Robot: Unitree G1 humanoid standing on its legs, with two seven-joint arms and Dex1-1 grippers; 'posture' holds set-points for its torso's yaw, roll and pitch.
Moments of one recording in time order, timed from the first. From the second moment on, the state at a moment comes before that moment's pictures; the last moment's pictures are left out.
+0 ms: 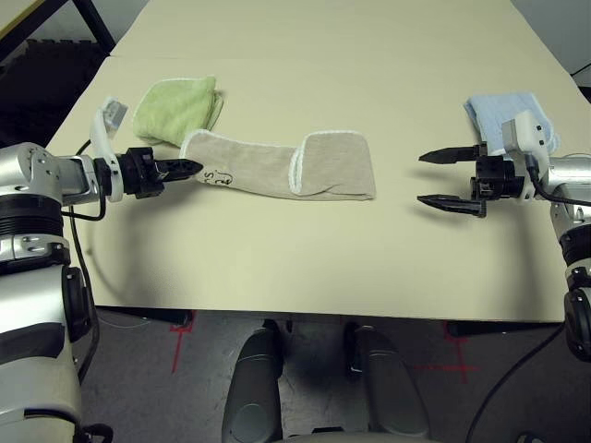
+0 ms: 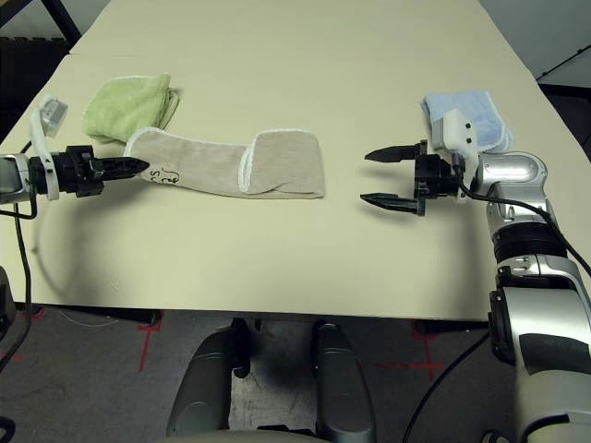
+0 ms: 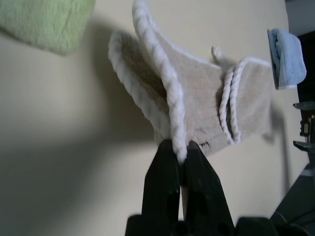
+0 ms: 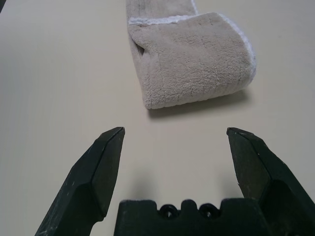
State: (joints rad) left arm -1.04 0.90 0.09 0.68 -0.51 1.34 -1.00; right arm -0.84 -0.67 -0.05 0.87 0.22 -0.31 1.54
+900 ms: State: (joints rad) left arm -1.26 0.58 0.07 0.45 -0.64 1.49 -0.96; right arm -0.84 -0.64 -0.05 0.86 0.22 -0.29 1.54
